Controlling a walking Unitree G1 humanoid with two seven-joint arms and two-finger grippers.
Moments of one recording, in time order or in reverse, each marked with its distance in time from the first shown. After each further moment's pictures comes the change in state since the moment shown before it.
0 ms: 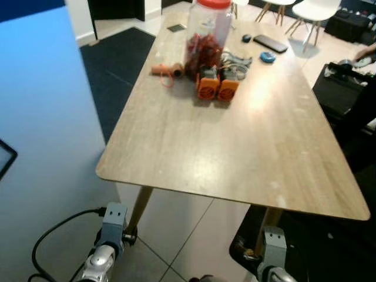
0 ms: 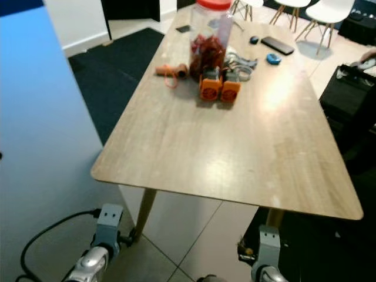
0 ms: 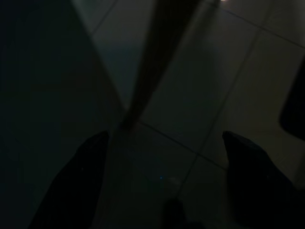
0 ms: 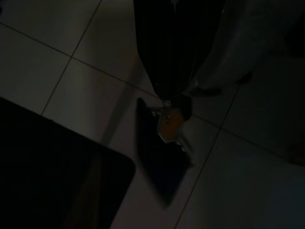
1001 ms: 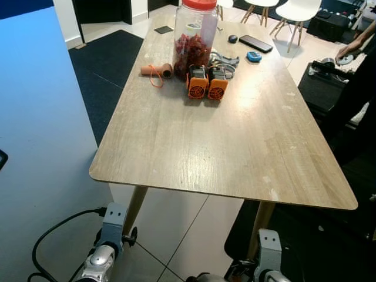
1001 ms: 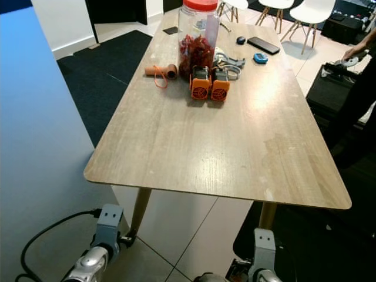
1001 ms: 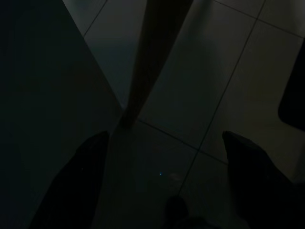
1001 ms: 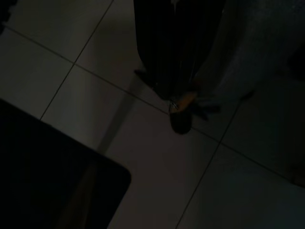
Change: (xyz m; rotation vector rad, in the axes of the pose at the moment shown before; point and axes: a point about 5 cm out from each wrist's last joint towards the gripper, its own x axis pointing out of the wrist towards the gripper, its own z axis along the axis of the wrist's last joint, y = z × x) left arm 0.001 -0.004 -0.001 0.002 0.009 0.006; right arm 0.000 0.006 -0.006 -0.095 0.034 0.035
